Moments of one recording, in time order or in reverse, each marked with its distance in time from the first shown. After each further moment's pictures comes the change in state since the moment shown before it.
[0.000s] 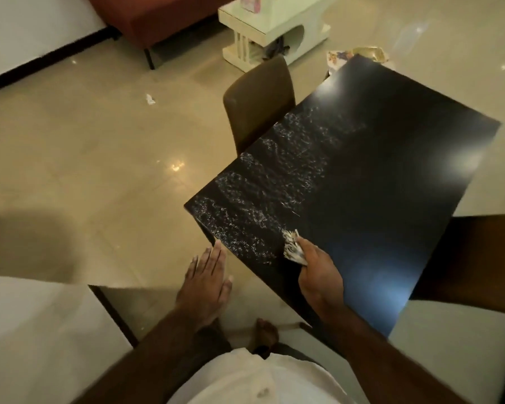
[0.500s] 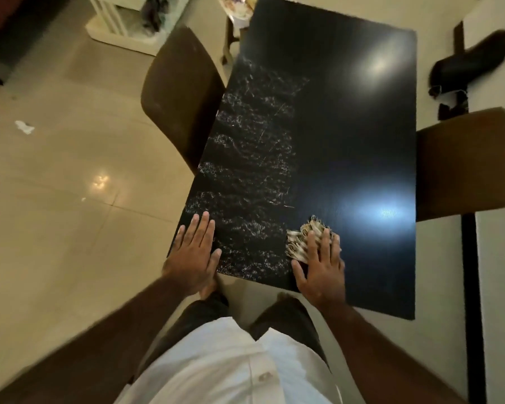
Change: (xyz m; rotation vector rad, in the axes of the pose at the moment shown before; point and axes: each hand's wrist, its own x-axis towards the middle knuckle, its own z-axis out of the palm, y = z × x) left_hand 0.211 -0.100 -0.089 0.261 -0.111 0.470; right_hand 0.023 -0.040 0.092 -0.175 0.089 0.481
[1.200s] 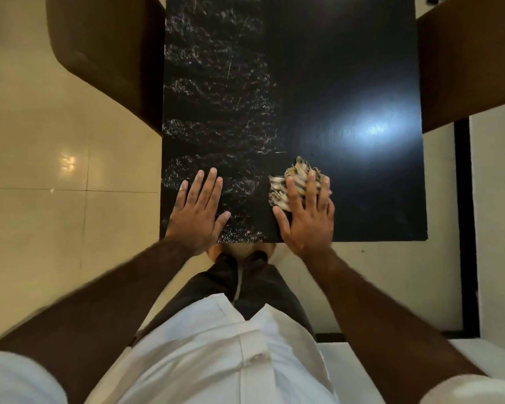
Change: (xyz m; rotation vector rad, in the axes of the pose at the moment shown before) left_hand 0.056 -0.016 0.018 0.188 0.021 0.334; right_hand -0.002 -0.056 0.045 -0.026 0.203 0.125
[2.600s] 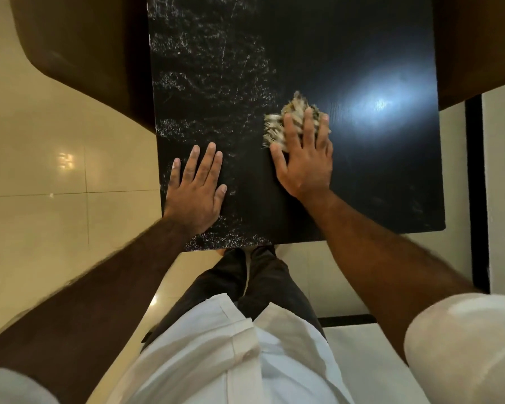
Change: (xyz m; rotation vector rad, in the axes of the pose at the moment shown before) left_hand 0.053 -0.022 -0.025 -0.032 -0.024 -0.052; right_hand 0.127 -0.032 -0.012 0.074 0.064 0.042
